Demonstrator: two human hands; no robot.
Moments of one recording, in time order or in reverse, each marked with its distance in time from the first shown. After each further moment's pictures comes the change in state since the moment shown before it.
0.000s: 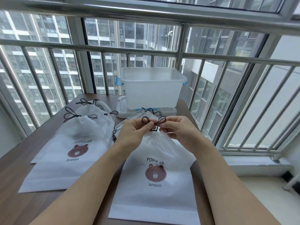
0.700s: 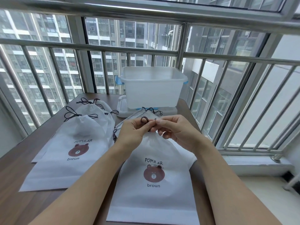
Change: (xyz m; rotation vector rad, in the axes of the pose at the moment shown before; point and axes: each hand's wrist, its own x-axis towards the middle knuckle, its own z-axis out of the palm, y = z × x) left_hand -0.002 -0.002 -0.001 -0.002 0.008 0.002; right_hand -0.001 0.001 0.003 0.006 -0.240 -0.105
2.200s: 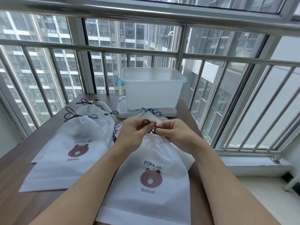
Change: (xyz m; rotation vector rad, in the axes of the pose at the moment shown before) left_hand 0.003 -0.001 -0.003 0.140 -0.014 0.129; right_hand 0.006 0.016 -0.004 -0.121 0.058 0.073
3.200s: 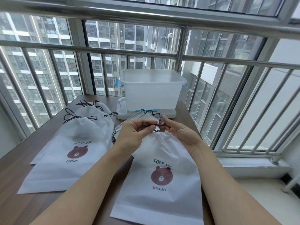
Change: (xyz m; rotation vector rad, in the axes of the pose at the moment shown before) left_hand -0.002 0.004 0.002 -0.158 -0.013 -0.047; right_hand -0.004 -0.009 0.000 0.644 -0.062 0.197
